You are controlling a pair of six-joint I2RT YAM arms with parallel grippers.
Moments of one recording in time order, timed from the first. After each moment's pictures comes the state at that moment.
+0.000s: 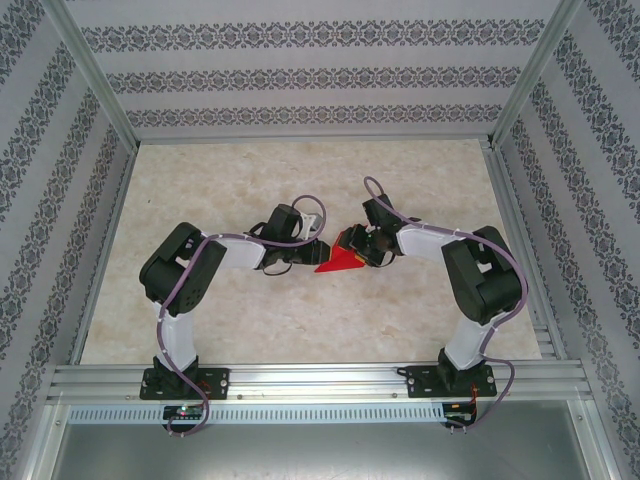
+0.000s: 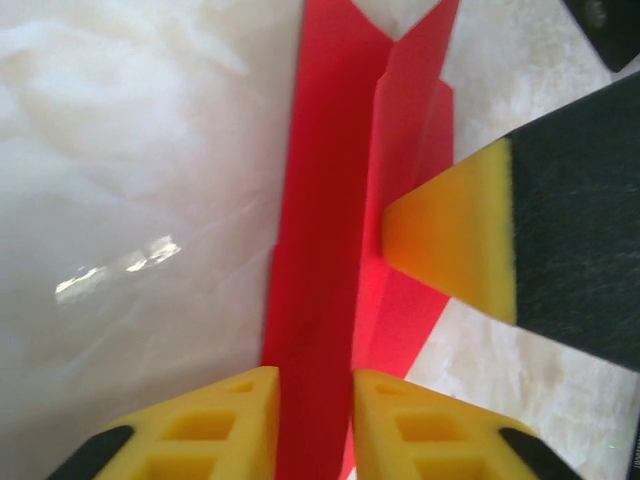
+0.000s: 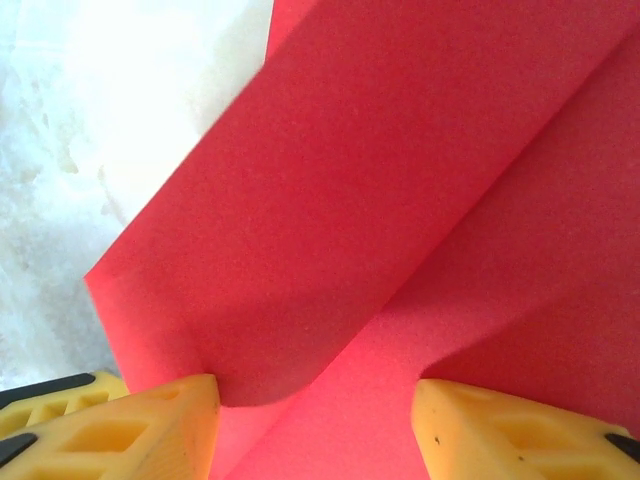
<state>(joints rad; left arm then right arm) -0.58 1.94 0.97 0.17 0.54 -0.53 0.43 1.78 0.95 -0.26 -0.29 0.88</state>
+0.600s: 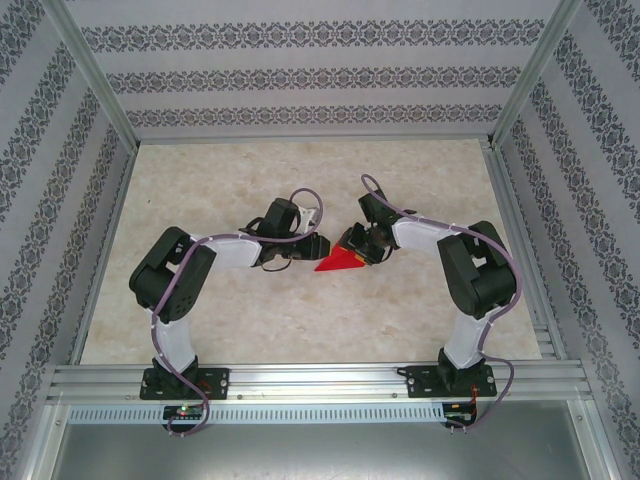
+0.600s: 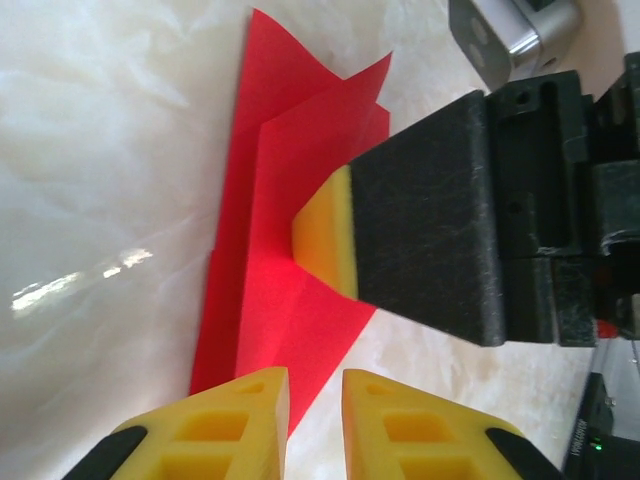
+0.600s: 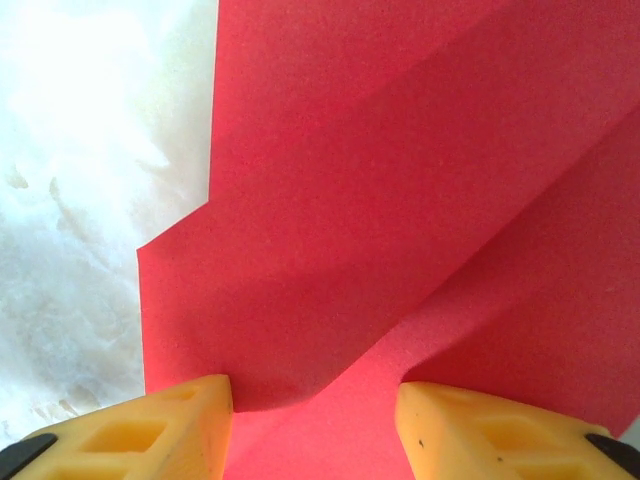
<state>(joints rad) -0.58 1.87 0.99 0.13 0.59 -0.57 0.43 1.83 1.04 -0.39 -0.27 0.89</state>
